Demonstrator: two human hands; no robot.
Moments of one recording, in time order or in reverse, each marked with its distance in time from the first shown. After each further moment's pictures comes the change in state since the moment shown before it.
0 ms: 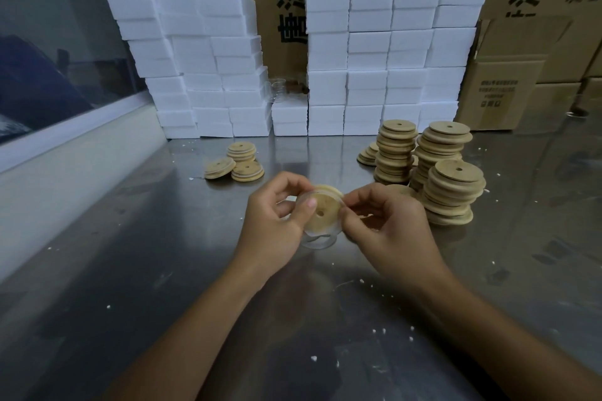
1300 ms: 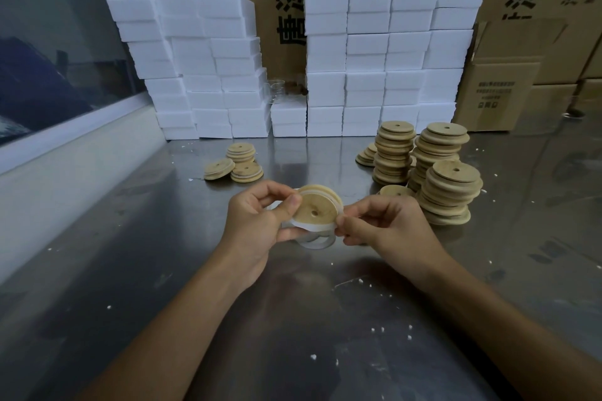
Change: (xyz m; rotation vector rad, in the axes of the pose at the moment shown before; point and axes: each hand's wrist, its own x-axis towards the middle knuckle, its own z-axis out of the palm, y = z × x) left_hand 0.005 -0.002 -0.011 -0.385 0.081 -0.342; right_hand 0.005 0.004 -0.011 0.312 -0.132 0.244
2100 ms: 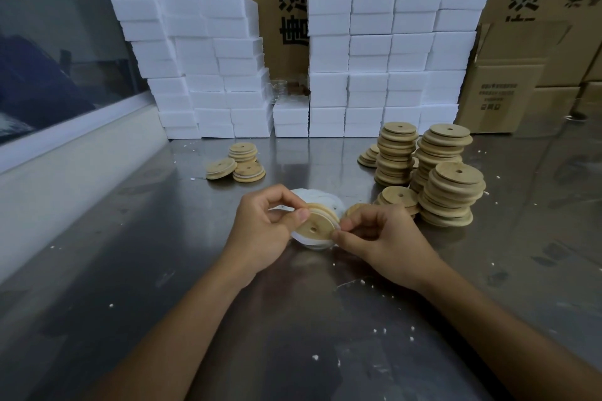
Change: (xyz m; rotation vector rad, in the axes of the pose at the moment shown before) left_hand 0.004 -0.008 -0.007 0.414 -0.091 0.202; right_hand 0.003 0.012 0.002 -0.259 -0.055 0.020
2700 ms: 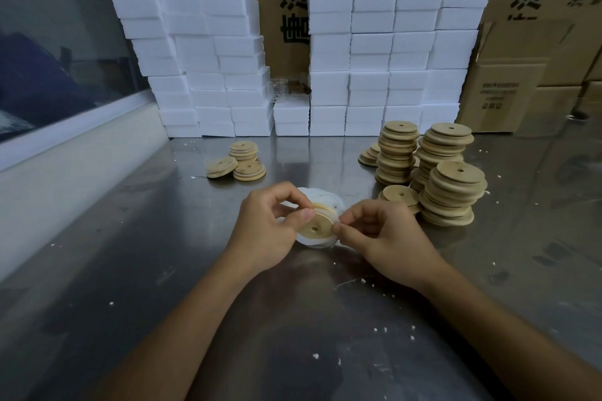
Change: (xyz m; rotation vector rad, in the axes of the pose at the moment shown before) left_hand 0.003 0.002 0.000 0.193 -0.025 0.118; right_hand 0.001 0.000 0.001 -0.045 0.036 -0.071
